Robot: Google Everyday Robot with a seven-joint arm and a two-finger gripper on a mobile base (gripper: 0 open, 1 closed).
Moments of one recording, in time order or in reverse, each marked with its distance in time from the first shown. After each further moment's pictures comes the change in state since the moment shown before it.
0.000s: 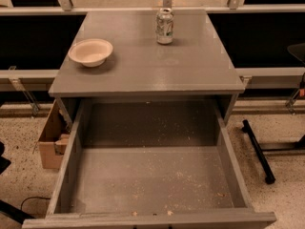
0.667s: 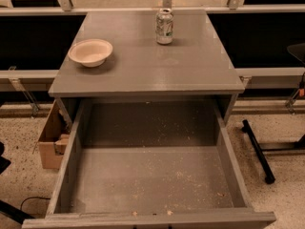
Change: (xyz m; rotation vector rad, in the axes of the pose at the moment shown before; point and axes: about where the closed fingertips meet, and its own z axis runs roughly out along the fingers) arm -0.008 0.018 0.099 -0.082 -0.147 -0.044
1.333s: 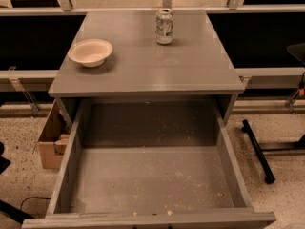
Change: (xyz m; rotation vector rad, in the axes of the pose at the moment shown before) arm -0.039 -0.018 0.068 -0.077 -0.101 -0.107
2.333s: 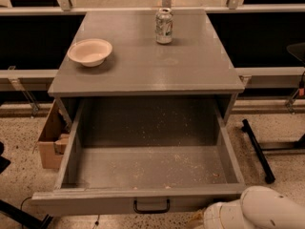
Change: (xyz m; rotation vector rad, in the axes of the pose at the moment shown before) arm -0.074 -0.067 0.037 0.000 -0.044 -0.164
